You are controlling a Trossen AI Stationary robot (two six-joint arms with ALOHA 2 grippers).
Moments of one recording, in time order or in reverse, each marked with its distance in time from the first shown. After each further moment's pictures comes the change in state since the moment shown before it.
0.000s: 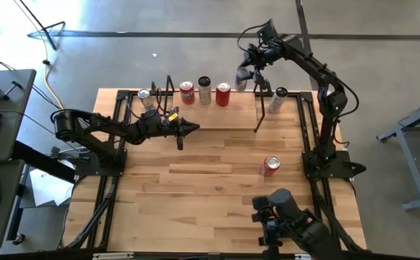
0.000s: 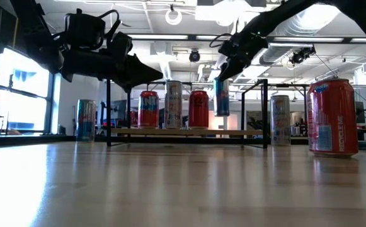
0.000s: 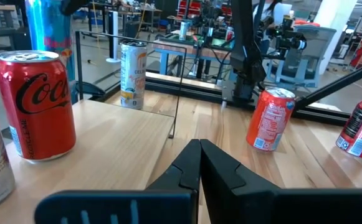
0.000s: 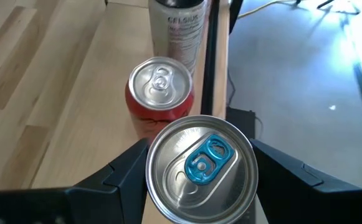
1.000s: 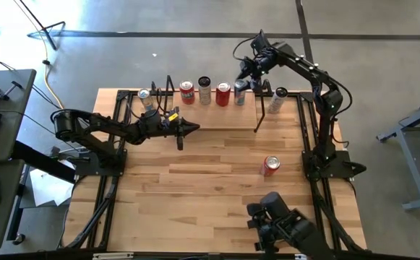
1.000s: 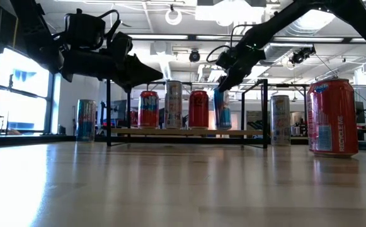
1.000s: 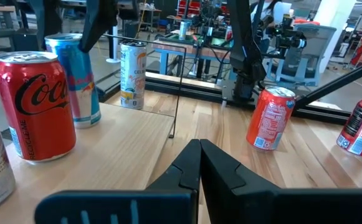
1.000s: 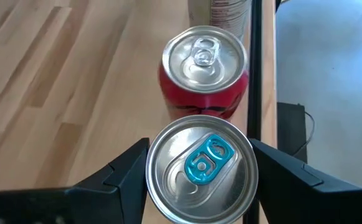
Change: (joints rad) left arm -0.001 0.000 0.000 -0.002 0.001 0.007; right arm 0.020 0.049 -0.093 -0.002 -0.070 0.007
